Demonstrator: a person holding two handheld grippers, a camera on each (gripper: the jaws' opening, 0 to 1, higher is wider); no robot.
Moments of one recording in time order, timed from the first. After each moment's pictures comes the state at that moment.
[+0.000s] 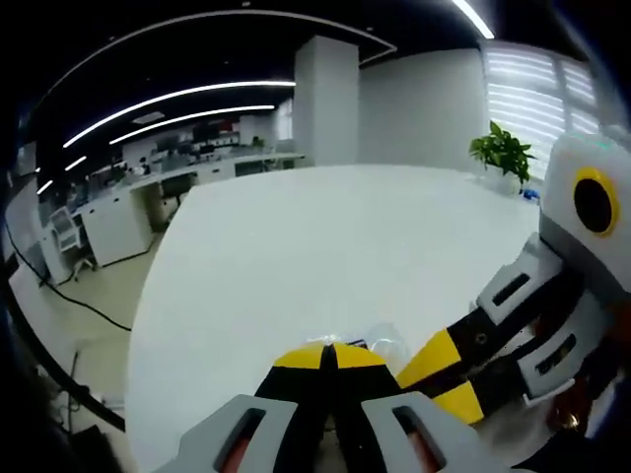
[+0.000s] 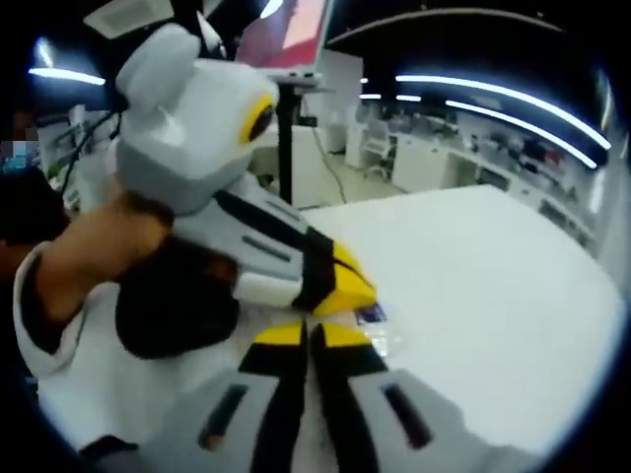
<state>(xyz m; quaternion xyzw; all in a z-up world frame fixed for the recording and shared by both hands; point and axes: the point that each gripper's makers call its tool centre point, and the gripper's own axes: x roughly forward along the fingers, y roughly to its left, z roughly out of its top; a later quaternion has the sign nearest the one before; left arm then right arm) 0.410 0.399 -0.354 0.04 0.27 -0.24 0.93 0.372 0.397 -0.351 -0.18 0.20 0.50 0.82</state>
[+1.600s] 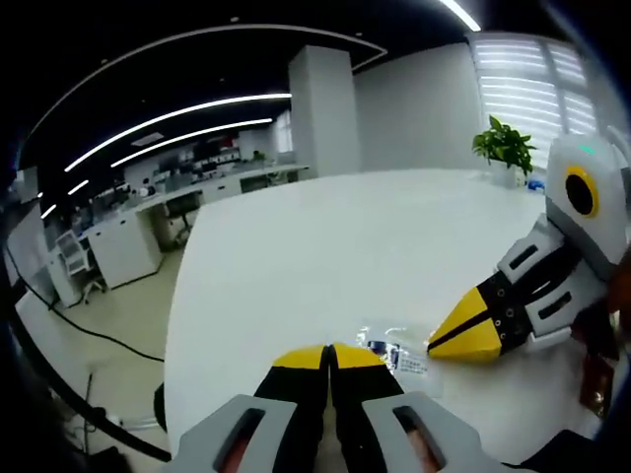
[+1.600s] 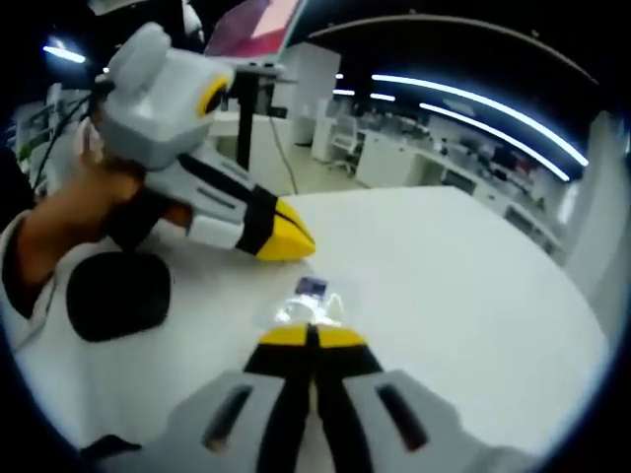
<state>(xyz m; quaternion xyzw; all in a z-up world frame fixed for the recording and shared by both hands) 0.437 0.422 -0.345 0.07 0.24 -0.24 0.94 0.405 0.366 -0.347 -0.23 0.19 0.42 0.85</state>
